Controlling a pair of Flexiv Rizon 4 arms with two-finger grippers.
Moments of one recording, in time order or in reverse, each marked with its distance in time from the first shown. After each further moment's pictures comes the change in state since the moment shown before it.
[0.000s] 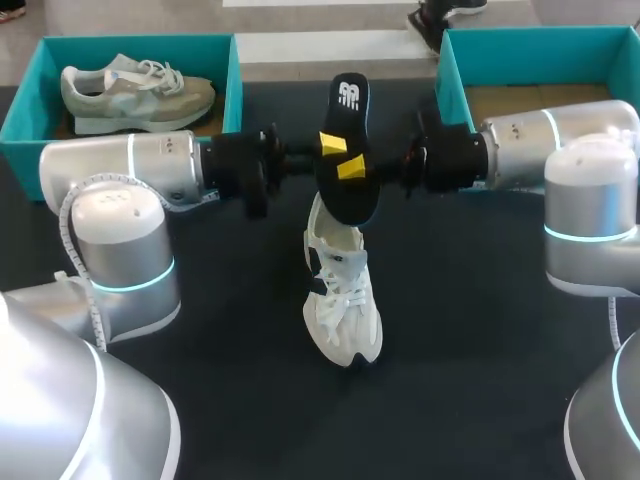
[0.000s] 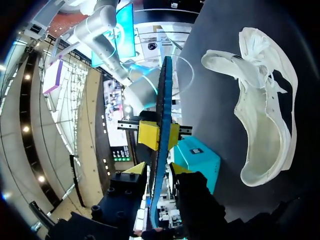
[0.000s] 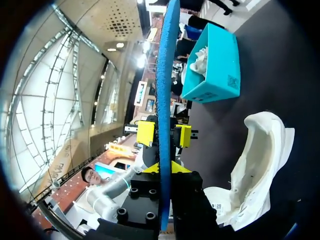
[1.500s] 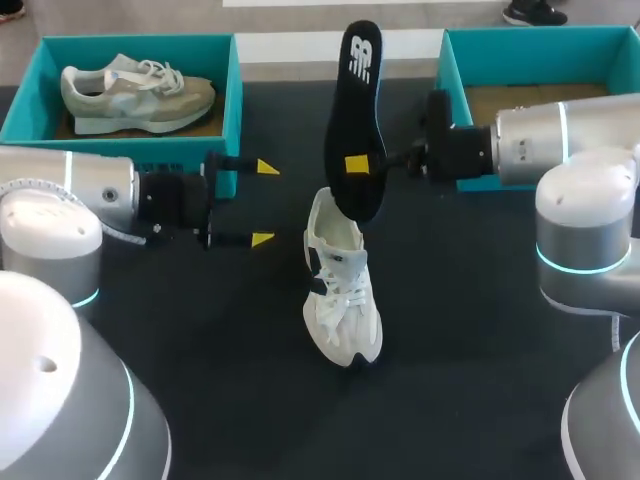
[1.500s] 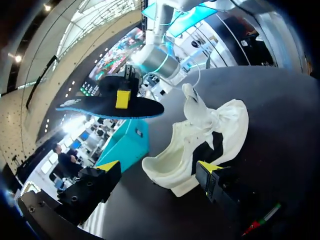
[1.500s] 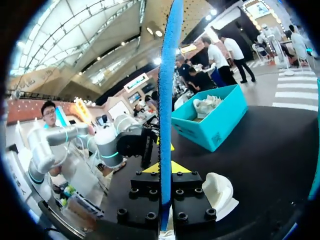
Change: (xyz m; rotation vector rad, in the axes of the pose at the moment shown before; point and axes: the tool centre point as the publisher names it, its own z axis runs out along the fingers) left arm 0.095 -0.019 -0.105 -0.177 0.314 -0.868; right arm -0.027 0.029 -0.016 -0.100 -0.295 -0.727
